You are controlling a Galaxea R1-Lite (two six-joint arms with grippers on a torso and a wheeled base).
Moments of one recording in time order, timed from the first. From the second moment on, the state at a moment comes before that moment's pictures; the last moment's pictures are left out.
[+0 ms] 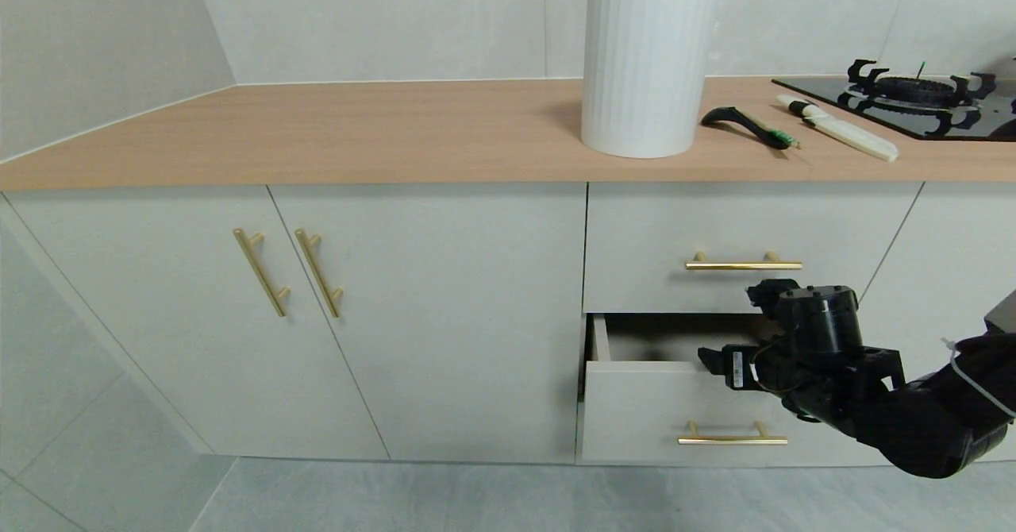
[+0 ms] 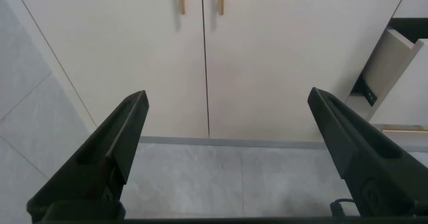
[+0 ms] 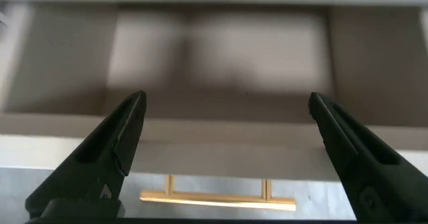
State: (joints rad) left arm 0.00 0.00 0.00 0.00 0.02 0.00; right arm 0.34 1.98 -0.65 -0.80 -0.28 0.19
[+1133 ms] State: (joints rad) left arm 0.00 0.00 0.00 0.00 0.02 0.00; right arm 0.36 1.50 -0.95 0.37 -0.05 0.19
